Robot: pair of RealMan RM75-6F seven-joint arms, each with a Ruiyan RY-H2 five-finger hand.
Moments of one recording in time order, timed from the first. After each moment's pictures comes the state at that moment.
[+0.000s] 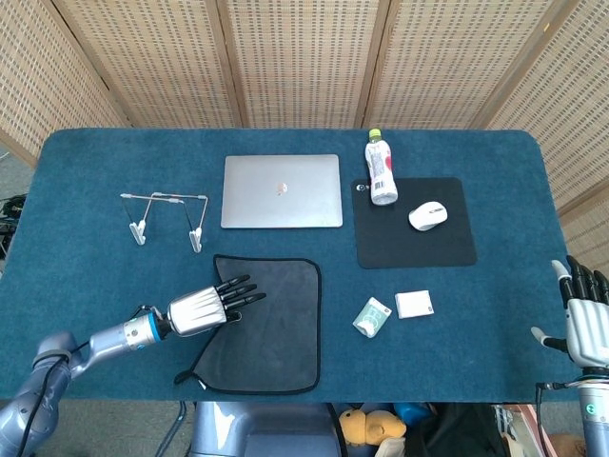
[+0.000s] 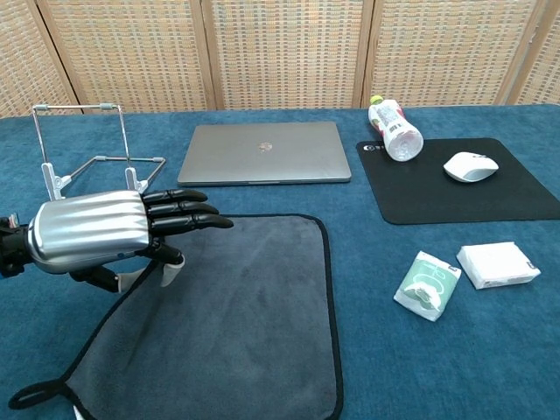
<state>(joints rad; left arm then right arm) -0.72 -1.88 0.34 -0.29 1.96 1.55 -0.41 0.11 -1.13 0.14 -1.59 -1.30 1.40 -0.11</state>
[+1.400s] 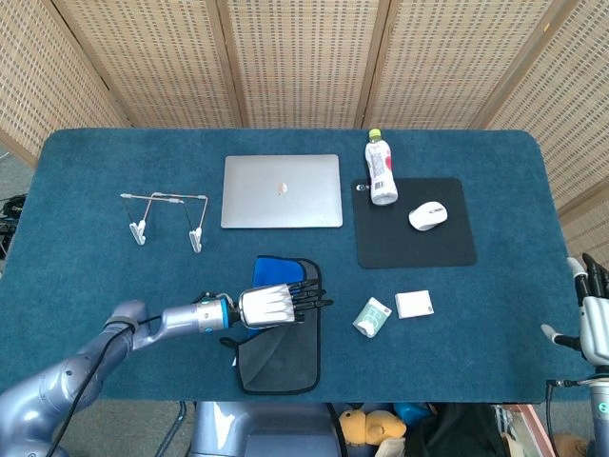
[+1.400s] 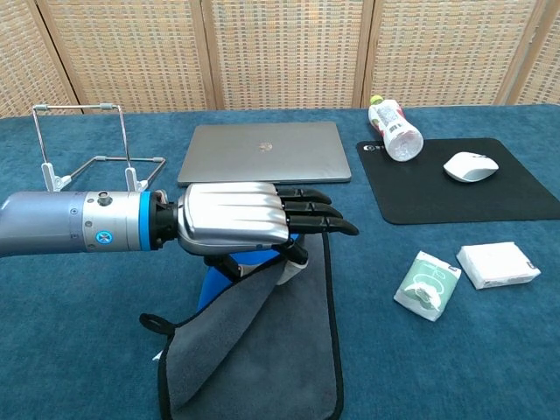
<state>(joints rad) -1.06 -1.92 0.28 -0.53 1.96 1.28 -0.37 0.10 -1.10 0.16 -1.60 -1.26 1.39 -0.06</state>
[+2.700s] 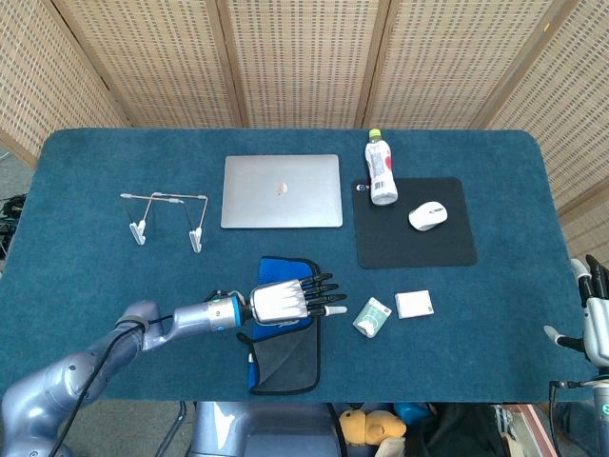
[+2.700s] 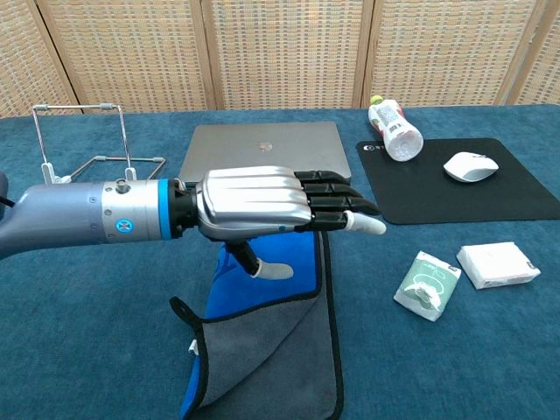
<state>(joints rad) -1.10 -1.89 0.24 -0.62 1.92 1.27 -0.36 0.10 -1.09 0.16 -1.60 -1.26 1.39 -0.05</state>
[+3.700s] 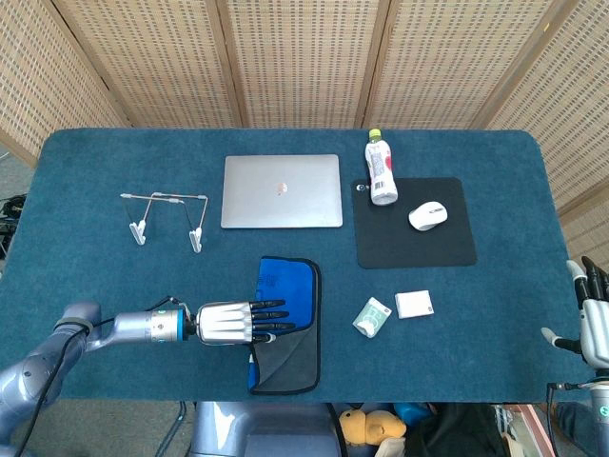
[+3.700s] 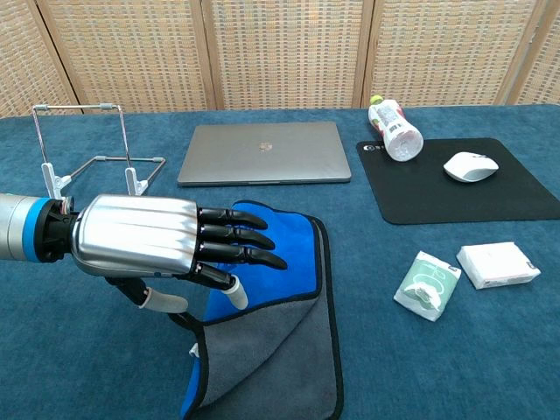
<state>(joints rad) -0.95 -1.77 0.39 -0.55 2.10 1.50 -0.34 0.10 -1.09 0.15 -1.61 -1.27 1.39 -0.06</state>
